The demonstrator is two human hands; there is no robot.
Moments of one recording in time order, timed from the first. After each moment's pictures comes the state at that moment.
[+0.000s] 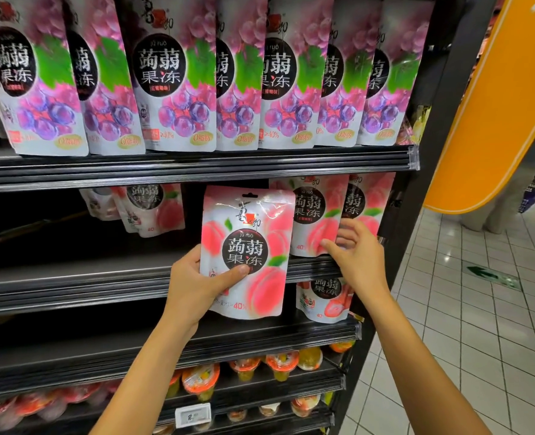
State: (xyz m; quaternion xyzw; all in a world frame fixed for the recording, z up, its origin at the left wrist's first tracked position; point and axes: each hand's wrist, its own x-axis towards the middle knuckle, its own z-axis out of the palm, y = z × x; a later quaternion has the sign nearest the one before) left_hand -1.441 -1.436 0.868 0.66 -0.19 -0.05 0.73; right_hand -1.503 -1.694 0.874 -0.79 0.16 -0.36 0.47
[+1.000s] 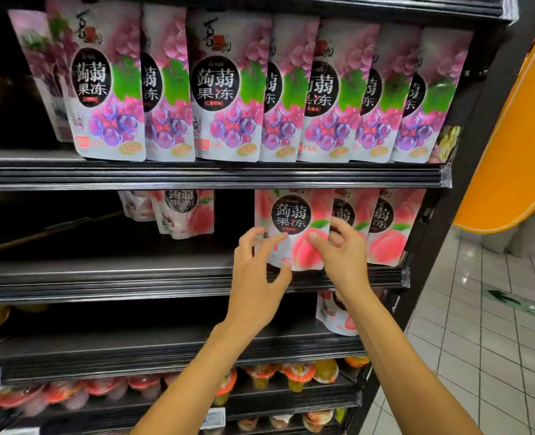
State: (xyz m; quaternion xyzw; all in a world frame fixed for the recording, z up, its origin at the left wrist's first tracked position) left_hand -1.450 -1.469 0.867 0.79 -0.31 0.19 0.50; right_hand -1.477 -1.625 0.897 -0.73 0.07 -0.34 0.59
